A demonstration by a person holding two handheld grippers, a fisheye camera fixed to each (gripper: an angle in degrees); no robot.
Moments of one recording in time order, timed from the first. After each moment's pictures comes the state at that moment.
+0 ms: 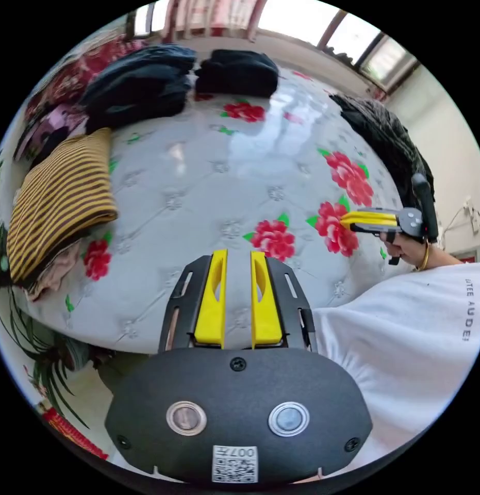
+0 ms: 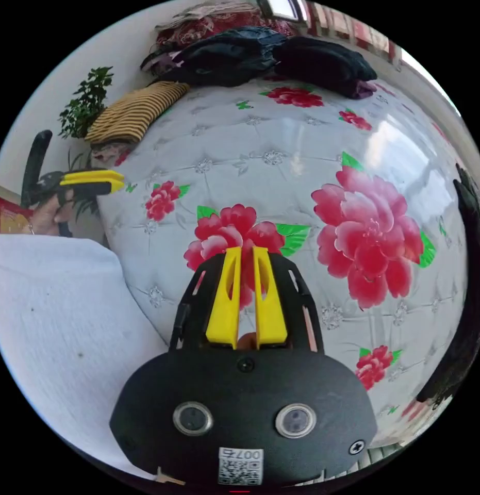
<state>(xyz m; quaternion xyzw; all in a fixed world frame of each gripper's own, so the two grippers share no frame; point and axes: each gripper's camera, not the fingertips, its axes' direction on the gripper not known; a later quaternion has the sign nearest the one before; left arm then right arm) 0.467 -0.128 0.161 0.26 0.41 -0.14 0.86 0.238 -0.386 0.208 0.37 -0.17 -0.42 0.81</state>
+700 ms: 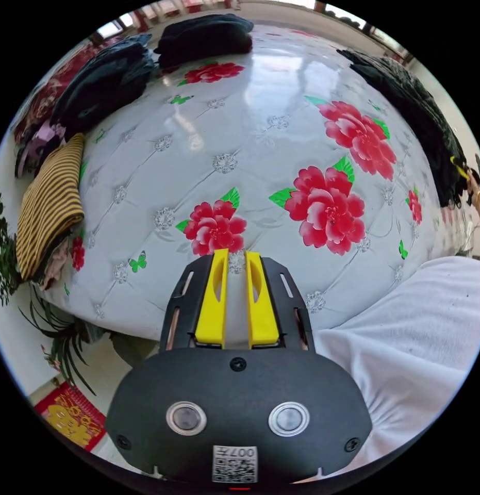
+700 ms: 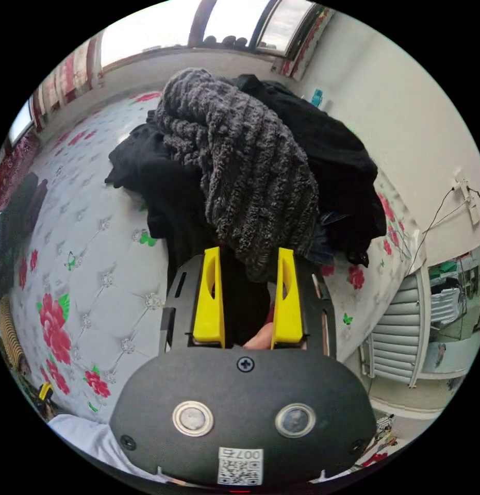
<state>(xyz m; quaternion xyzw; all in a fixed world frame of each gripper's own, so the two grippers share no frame) 0.643 -0.233 0.083 0.15 0.34 -0.11 0.92 0.921 -0.645 0.075 0.42 -0.11 0.12 0.89</state>
